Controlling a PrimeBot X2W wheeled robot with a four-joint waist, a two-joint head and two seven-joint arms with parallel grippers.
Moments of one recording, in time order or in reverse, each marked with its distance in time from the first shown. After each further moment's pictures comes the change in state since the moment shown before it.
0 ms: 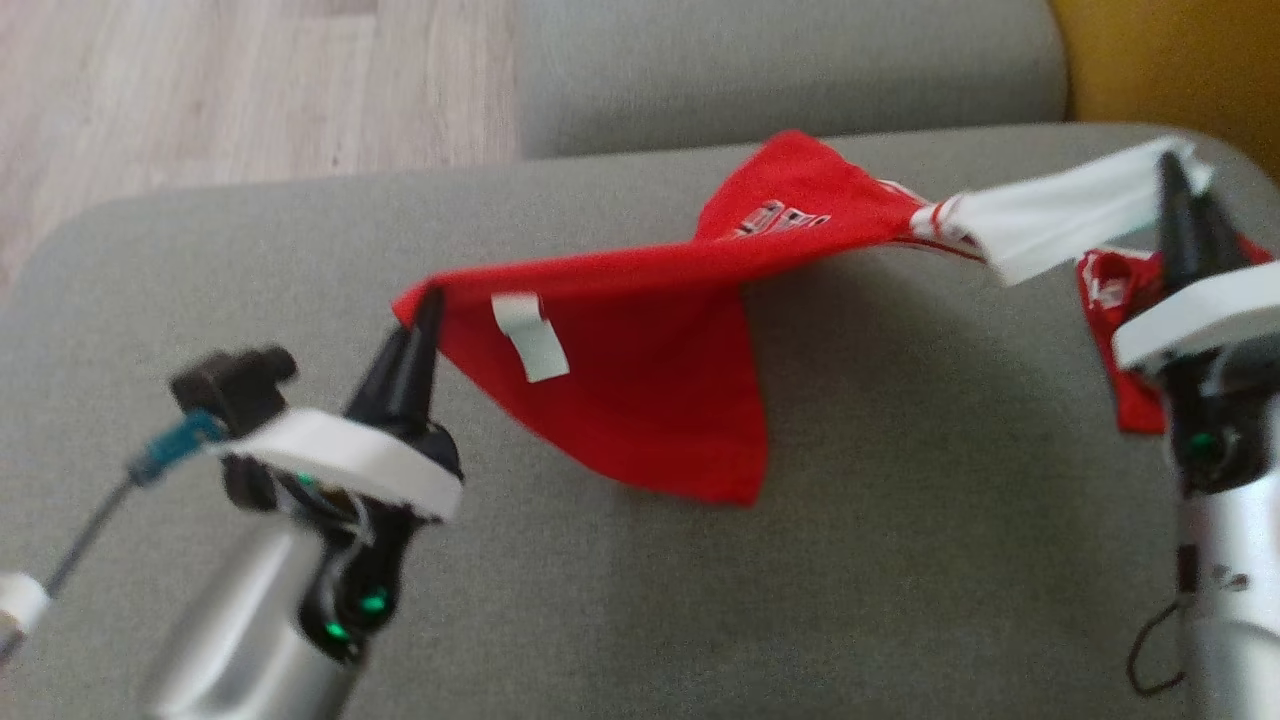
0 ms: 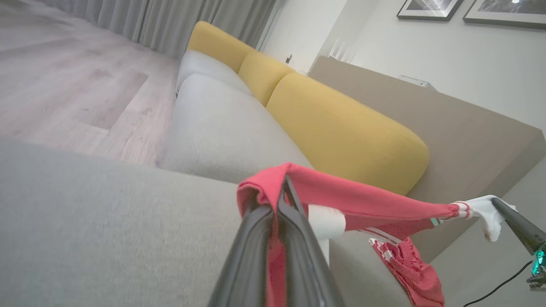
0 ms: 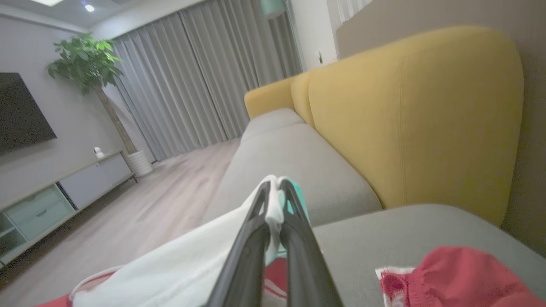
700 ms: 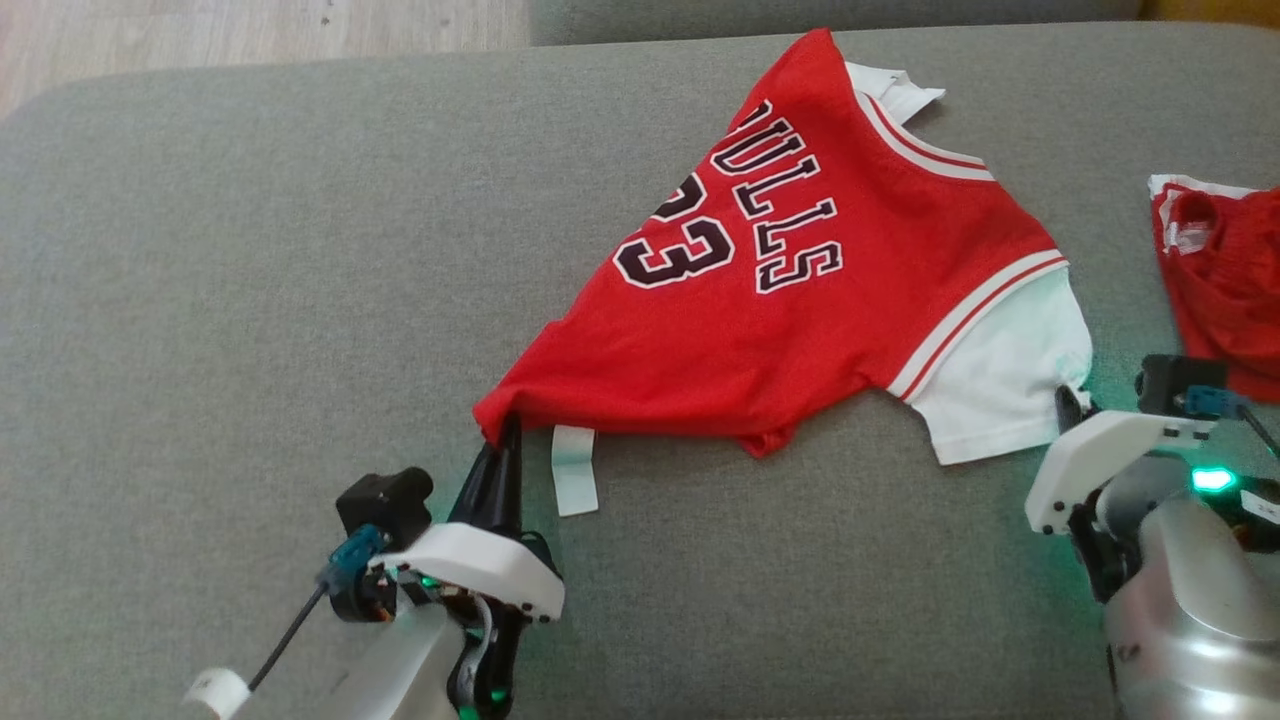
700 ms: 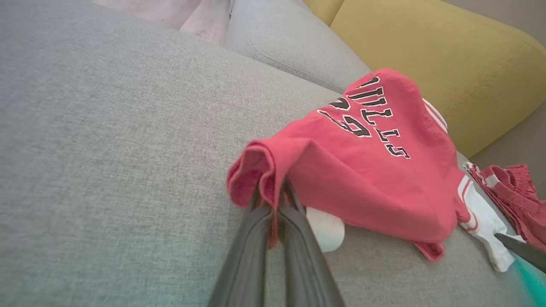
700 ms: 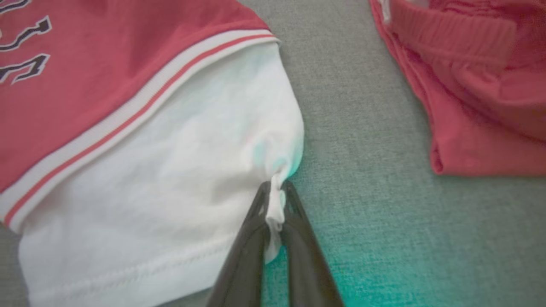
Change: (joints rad) left arm -0.010 -0.189 -0.110 0.438 0.155 0.004 -0.260; right arm 0.006 0.053 -0.095 0.461 -0.397 0.000 0.021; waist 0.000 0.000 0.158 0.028
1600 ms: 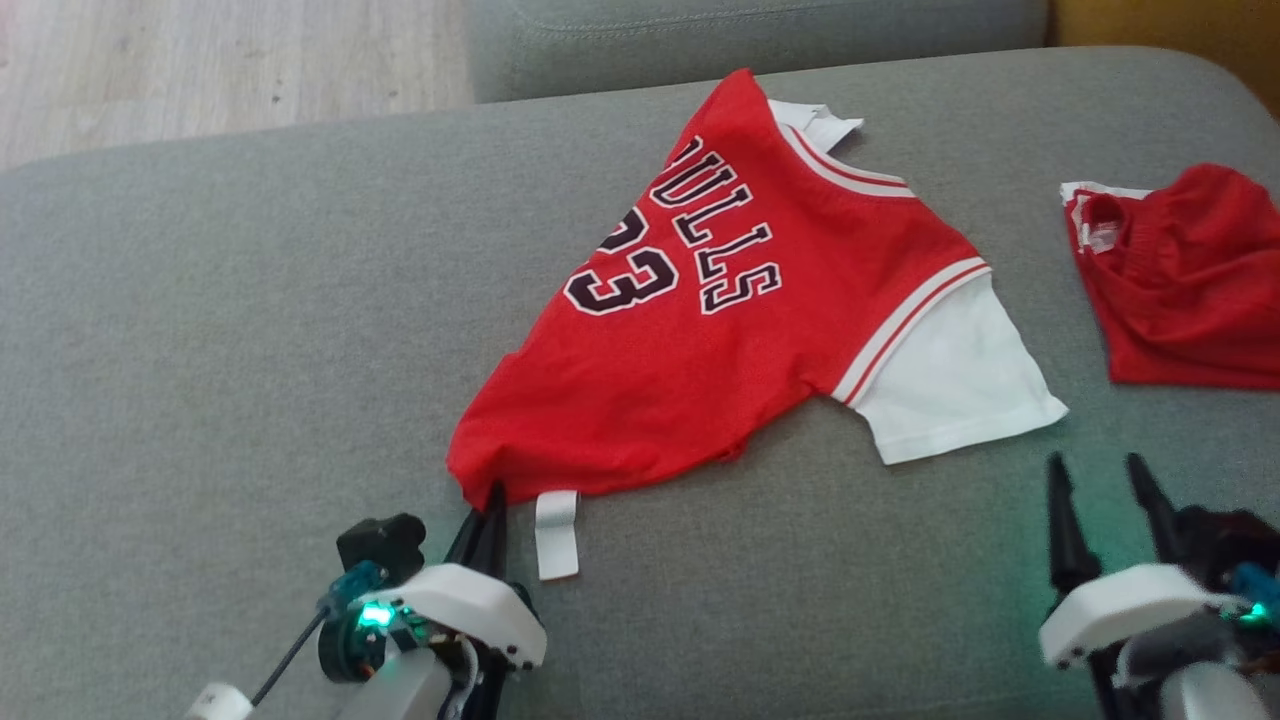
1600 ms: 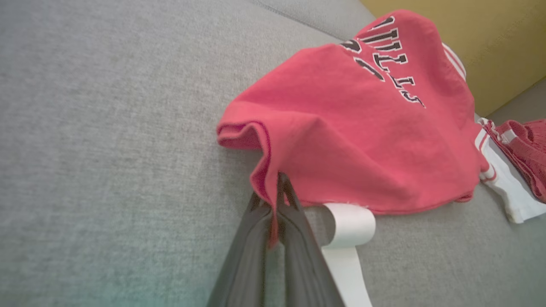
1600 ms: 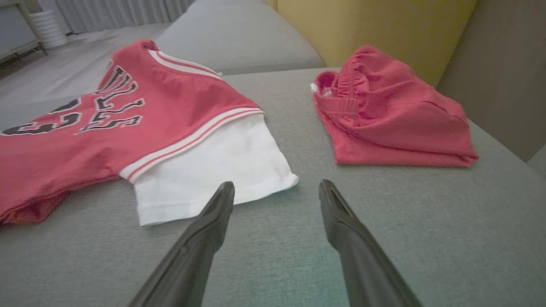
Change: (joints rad) left arm -0.005 -0.025 -0.007 0.216 -0.037 -0.046 0.025; right arm 0.455 0.038 0.115 -0.565 0.109 0.000 -0.205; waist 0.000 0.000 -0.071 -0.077
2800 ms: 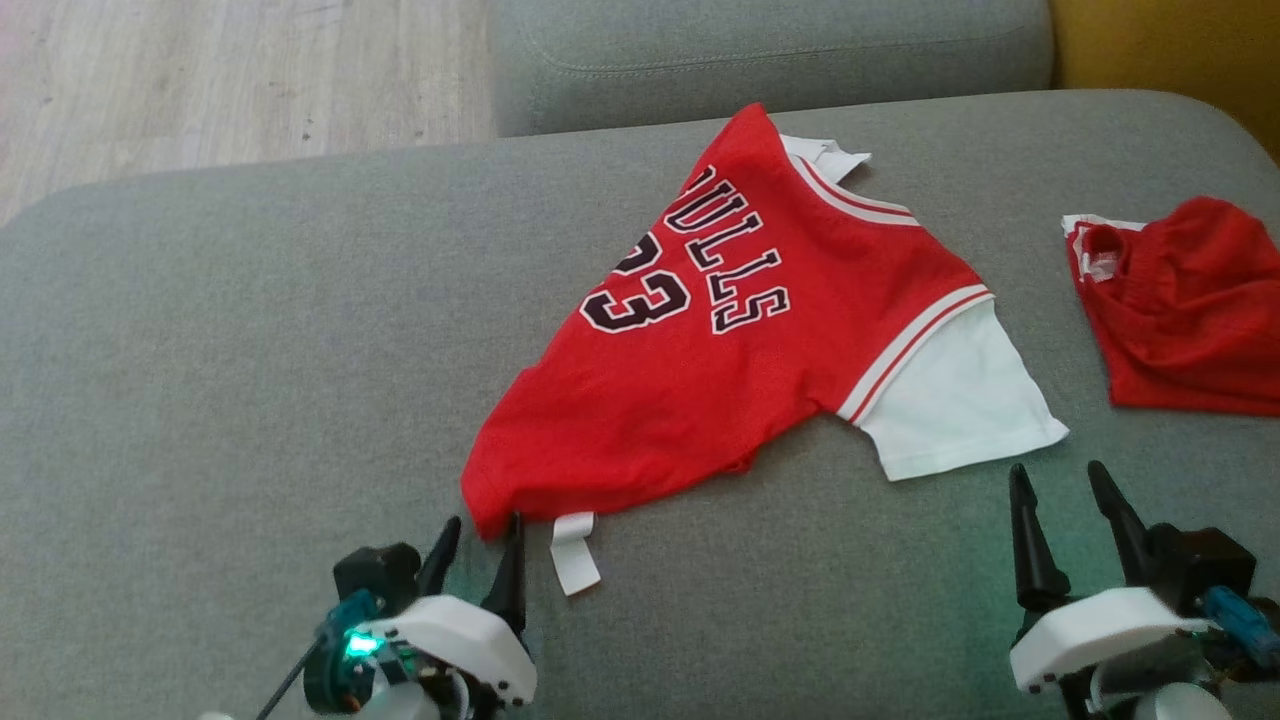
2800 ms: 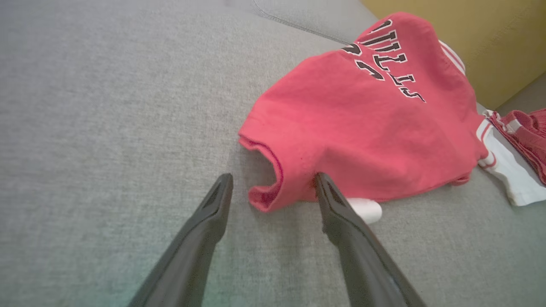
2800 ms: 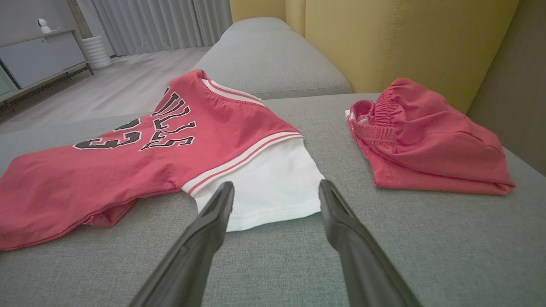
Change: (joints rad) left arm 0.105 0.022 0.078 -0.132 0.129 0.046 0.063; right arm 0.046 0.000 0.061 -0.050 0.021 0.000 -0.012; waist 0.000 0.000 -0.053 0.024
